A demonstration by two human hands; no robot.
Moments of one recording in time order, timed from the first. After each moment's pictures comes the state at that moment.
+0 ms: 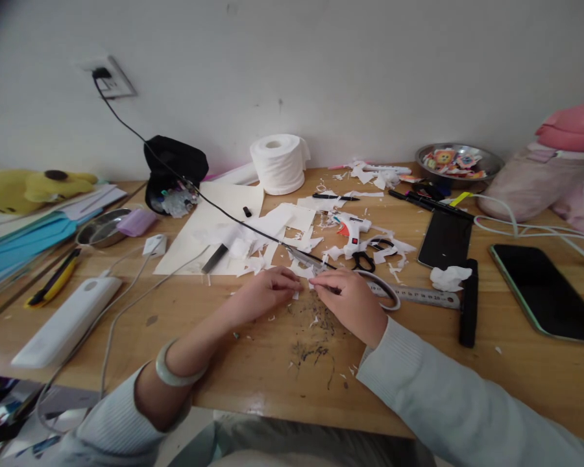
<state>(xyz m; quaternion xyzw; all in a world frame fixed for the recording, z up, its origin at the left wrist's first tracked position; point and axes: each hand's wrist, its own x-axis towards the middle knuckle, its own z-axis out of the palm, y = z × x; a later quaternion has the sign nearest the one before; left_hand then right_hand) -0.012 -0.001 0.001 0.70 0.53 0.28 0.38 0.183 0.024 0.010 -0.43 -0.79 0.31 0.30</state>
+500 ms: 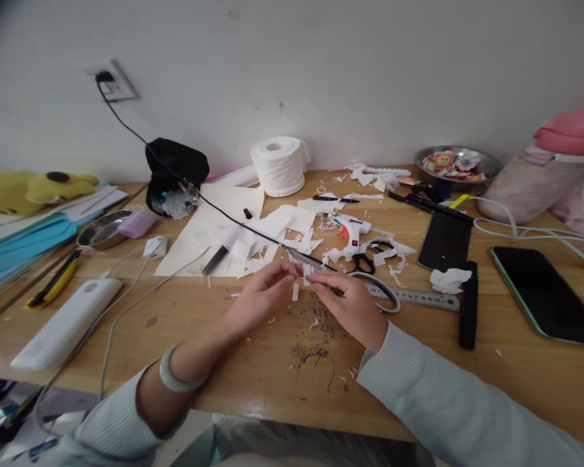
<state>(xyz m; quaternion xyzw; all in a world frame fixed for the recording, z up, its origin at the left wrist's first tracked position) 0.004 -0.009 0.018 0.58 0.49 0.46 0.46 0.182 0.018 0.016 -0.44 -0.75 0.38 0.32</state>
